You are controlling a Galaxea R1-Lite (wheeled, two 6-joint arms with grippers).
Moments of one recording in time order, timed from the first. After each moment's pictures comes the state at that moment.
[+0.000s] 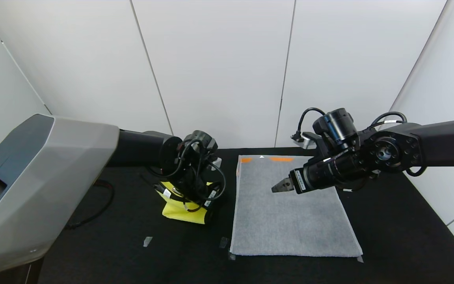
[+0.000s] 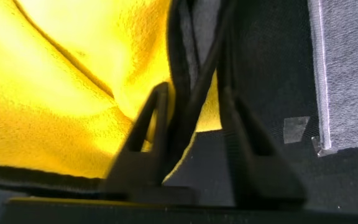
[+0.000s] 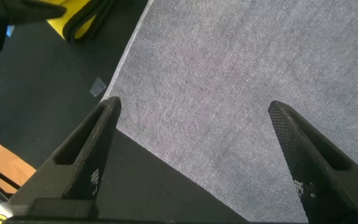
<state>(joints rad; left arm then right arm) -0.43 2.26 -1.72 0.57 0.11 0.07 0.44 2.05 -1.50 0.28 0.24 0.12</state>
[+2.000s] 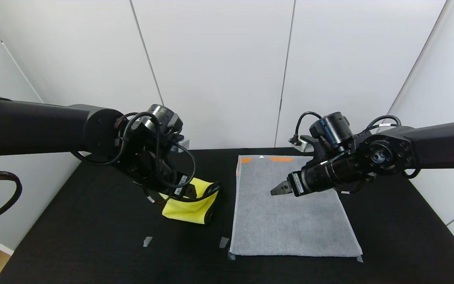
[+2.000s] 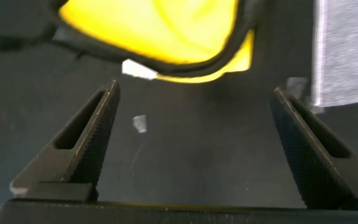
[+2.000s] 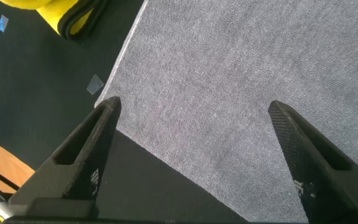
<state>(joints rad) -0.37 1.97 -1.53 0.59 0.14 -0.02 0.44 2.07 -1.50 0.28 0.24 0.12</state>
